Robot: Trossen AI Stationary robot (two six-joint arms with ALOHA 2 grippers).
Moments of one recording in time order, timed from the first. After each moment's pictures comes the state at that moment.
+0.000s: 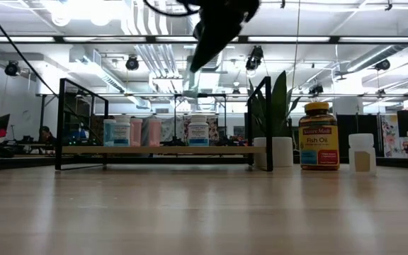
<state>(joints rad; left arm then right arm) -0.44 0.84 0.65 0.26 -0.49 0.51 0.07 1.93 1.77 -0.87 0.05 -0.19</state>
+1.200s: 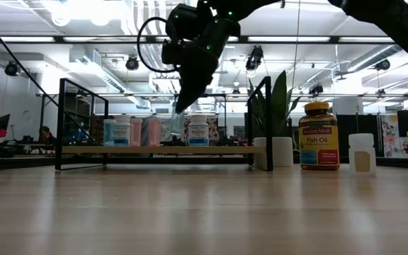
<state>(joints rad) -0.44 0.76 0.55 0.29 -0.51 0.53 -0.21 2.21 2.04 -0.95 -0.19 -0.33</state>
